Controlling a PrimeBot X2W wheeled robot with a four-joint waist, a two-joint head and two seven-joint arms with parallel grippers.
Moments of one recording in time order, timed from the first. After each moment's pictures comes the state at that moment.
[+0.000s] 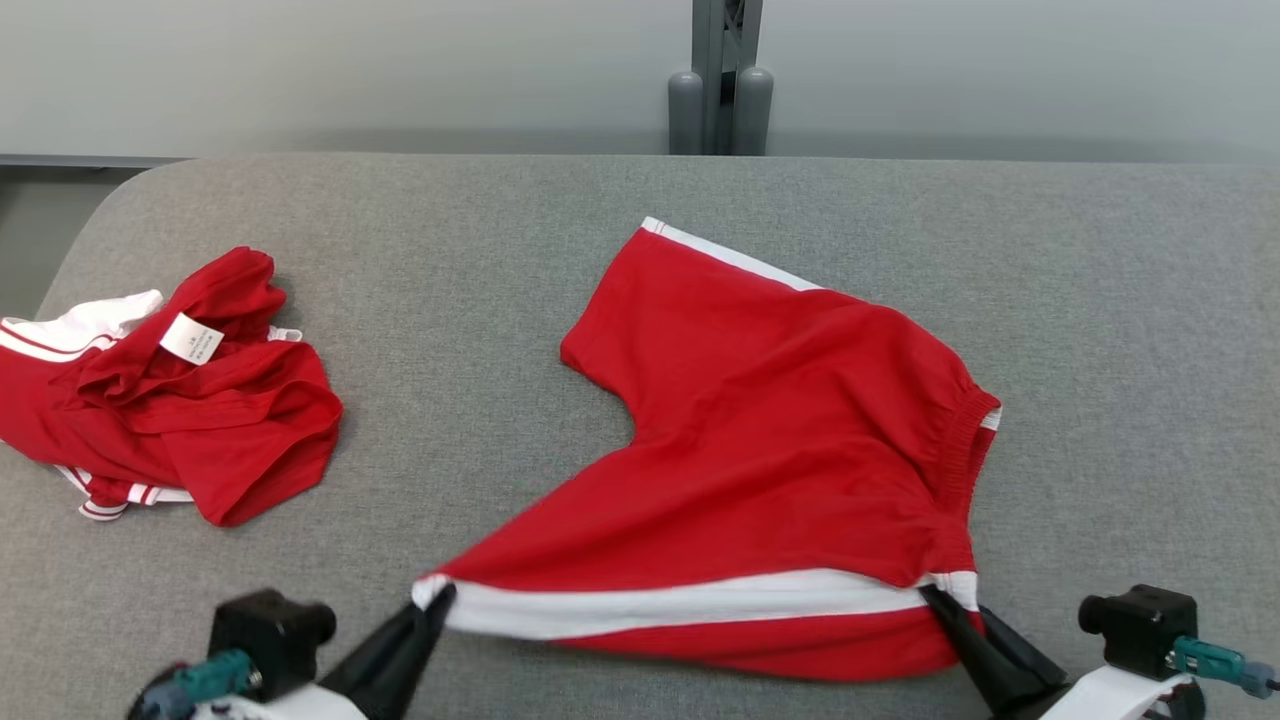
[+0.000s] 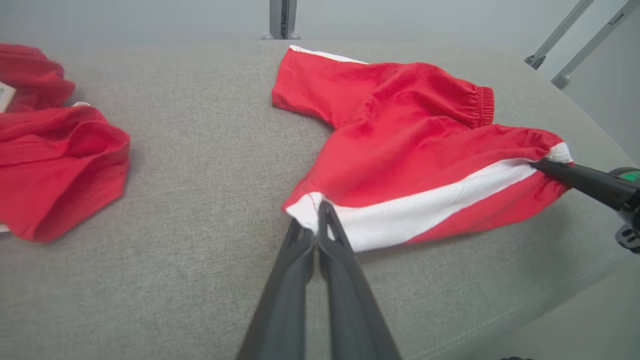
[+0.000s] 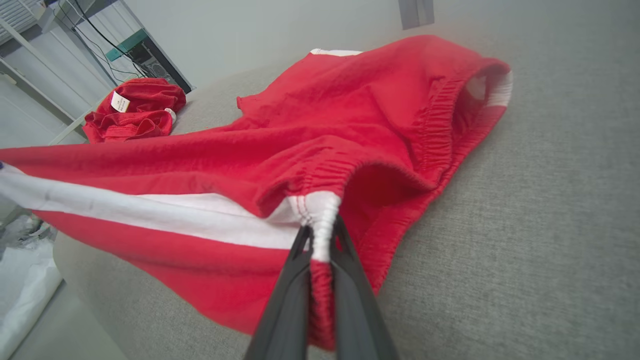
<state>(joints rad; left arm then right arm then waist) 0.12 0.62 -0.51 -0.47 -0.70 0.31 0.27 0.00 -0.39 0.46 0.11 0.70 0.13 -0.08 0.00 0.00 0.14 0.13</state>
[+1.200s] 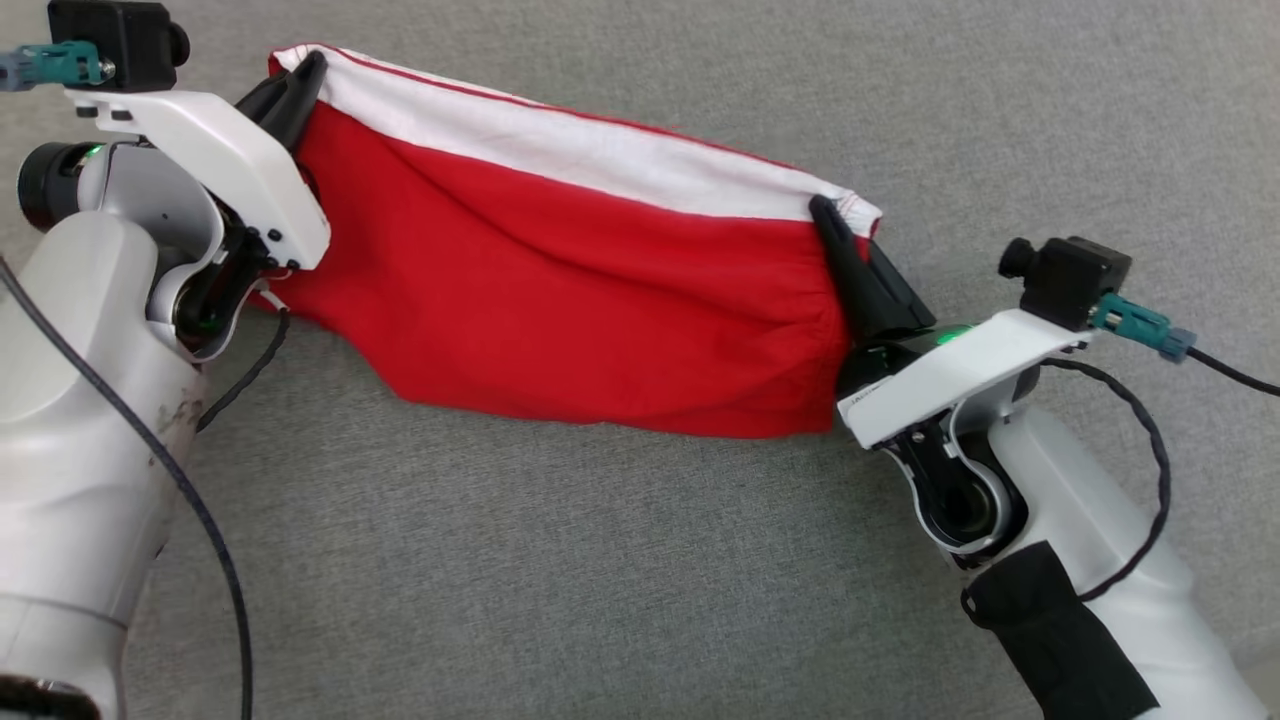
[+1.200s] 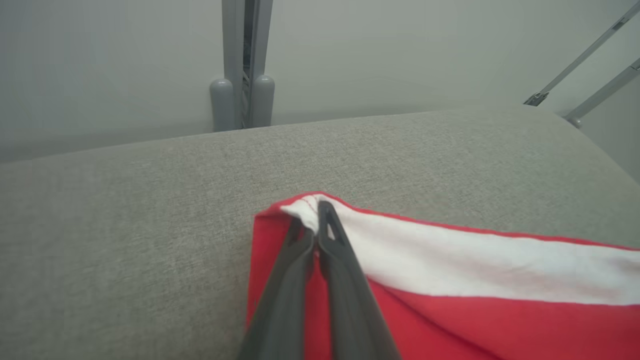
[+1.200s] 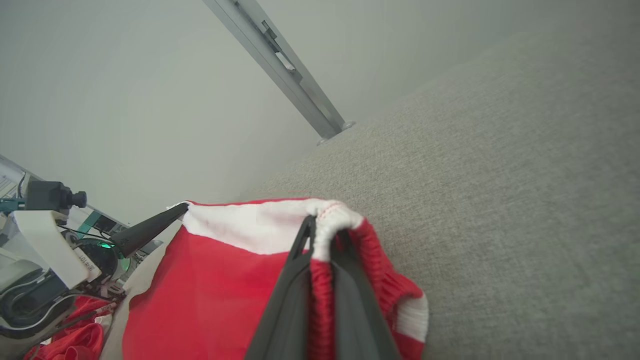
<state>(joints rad) -0.96 0.34 -0.48 0.68 -0.77 -0.10 0.17 -0.63 -0.10 0.48 0.40 0.92 0.13 -0.18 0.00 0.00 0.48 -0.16</state>
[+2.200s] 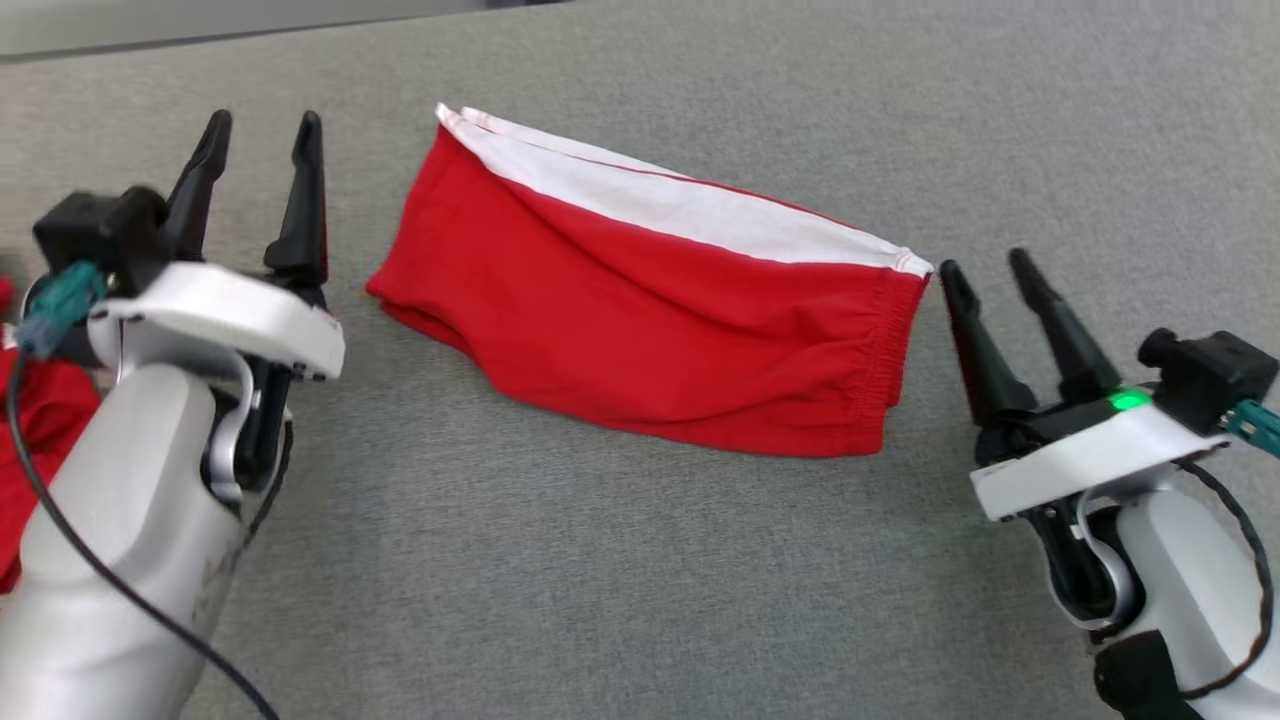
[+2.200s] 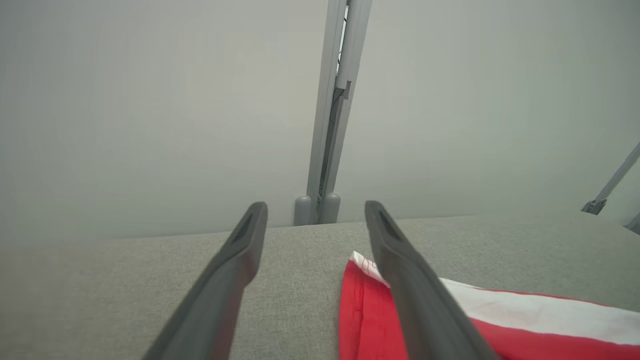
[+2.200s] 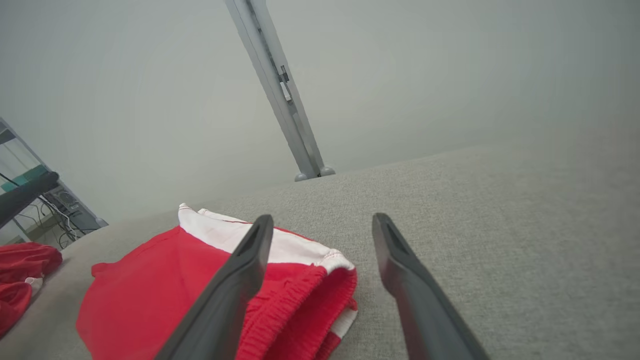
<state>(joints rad) -0.70 0.34 -0.42 0.50 -0.66 0.08 -0.26 -0.43 -0.22 0.32 0.30 0.61 0.13 -0.26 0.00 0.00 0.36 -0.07</state>
